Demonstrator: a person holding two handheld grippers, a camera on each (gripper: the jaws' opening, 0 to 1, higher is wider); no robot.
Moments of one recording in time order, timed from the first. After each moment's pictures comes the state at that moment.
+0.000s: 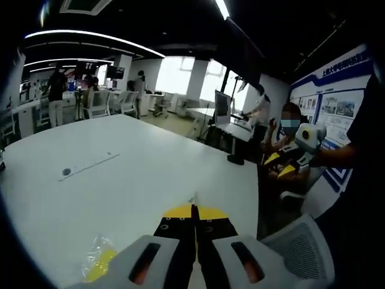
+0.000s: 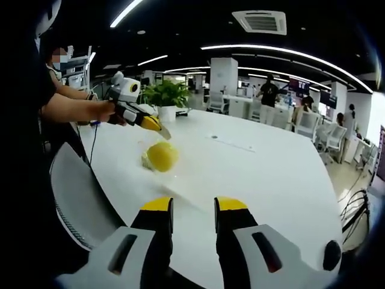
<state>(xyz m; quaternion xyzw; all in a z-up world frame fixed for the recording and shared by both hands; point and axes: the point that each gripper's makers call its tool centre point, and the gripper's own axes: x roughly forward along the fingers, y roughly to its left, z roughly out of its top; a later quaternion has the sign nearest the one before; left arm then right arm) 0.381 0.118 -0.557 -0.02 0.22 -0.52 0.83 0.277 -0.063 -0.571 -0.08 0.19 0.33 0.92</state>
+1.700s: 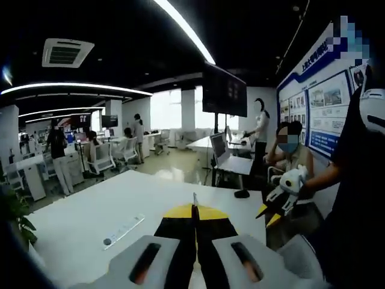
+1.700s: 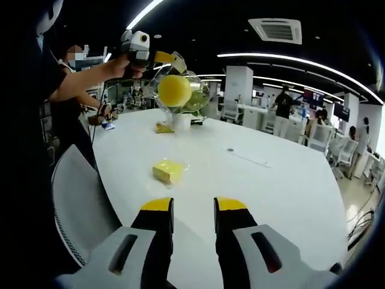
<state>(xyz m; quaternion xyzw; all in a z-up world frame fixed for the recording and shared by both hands) 0.408 0.170 -0.367 0.03 0.07 -0.53 0.84 0.290 -0.013 -0.557 -0.10 0.16 0.38 0.91</state>
